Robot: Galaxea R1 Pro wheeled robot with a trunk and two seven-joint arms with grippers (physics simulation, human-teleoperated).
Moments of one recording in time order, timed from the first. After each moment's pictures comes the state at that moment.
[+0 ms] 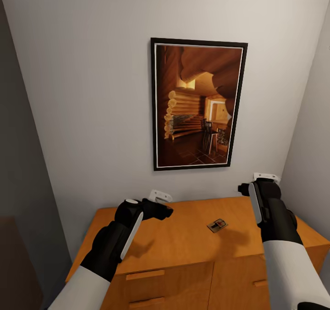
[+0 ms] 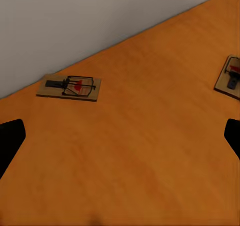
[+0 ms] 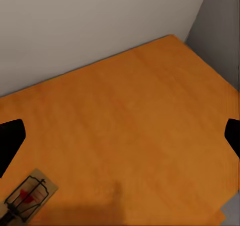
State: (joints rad) left arm -0.60 -0.17 -0.30 -1.24 -0.06 0.88 -0.22; right arm -0.75 -0.04 -0.20 -1.26 0.06 1.04 -0.28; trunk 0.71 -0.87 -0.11
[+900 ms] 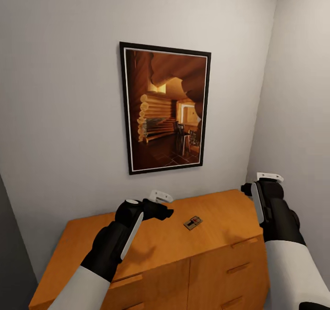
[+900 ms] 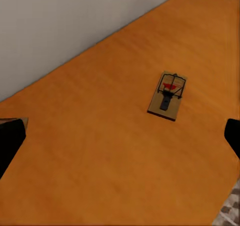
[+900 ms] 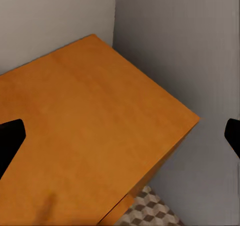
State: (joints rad) left arm -0.60 -0.17 -0.31 -1.24 -0.06 0.87 -0.22; right arm -0.75 -0.05 -0.21 -1.26 0.07 1.04 -0.29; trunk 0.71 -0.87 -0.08
